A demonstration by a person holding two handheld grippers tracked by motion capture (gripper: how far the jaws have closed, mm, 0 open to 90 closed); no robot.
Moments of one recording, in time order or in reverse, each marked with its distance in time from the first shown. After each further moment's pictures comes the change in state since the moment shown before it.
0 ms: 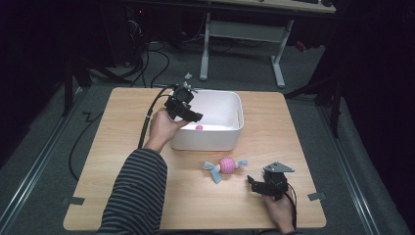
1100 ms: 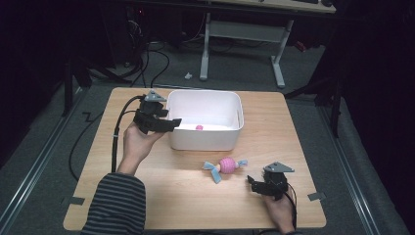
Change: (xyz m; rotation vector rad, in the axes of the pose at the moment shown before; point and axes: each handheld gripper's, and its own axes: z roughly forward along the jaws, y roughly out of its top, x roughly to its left) left arm 0.004 -0.065 -0.073 -0.178 0.045 -0.075; right arm 0.000 0.000 0.000 -0.001 -0.001 0.000
